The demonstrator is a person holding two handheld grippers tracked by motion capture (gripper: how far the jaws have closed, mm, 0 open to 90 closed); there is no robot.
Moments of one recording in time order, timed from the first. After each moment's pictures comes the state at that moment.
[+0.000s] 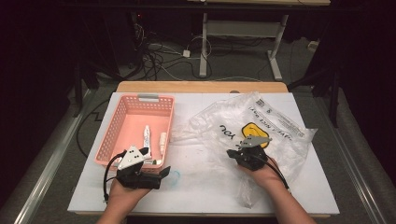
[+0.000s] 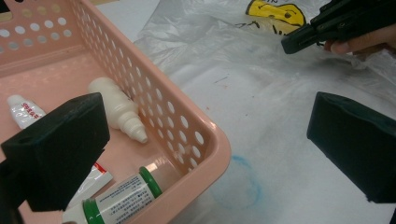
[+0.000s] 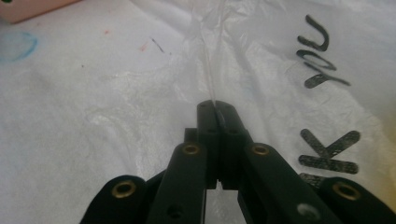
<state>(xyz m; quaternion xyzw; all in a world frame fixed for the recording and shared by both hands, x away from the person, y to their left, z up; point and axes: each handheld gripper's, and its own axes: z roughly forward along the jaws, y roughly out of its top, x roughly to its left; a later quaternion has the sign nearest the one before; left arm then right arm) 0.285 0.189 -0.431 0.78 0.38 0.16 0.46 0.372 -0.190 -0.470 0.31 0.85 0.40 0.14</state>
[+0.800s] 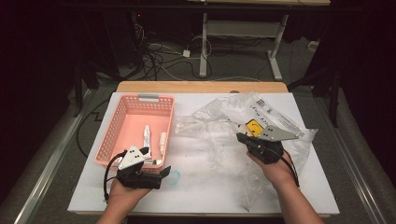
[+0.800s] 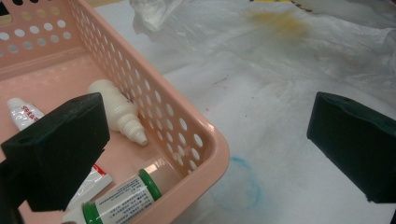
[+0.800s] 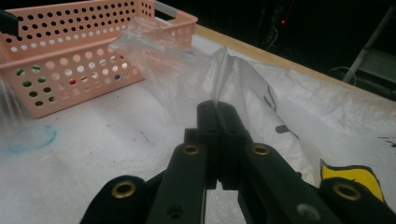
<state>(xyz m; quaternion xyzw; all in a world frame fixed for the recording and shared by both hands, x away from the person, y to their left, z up) 0.285 0.187 -0.430 0.79 0.38 0.16 0.46 0.357 -0.211 -0.408 0.30 0.79 0.49 0.23</state>
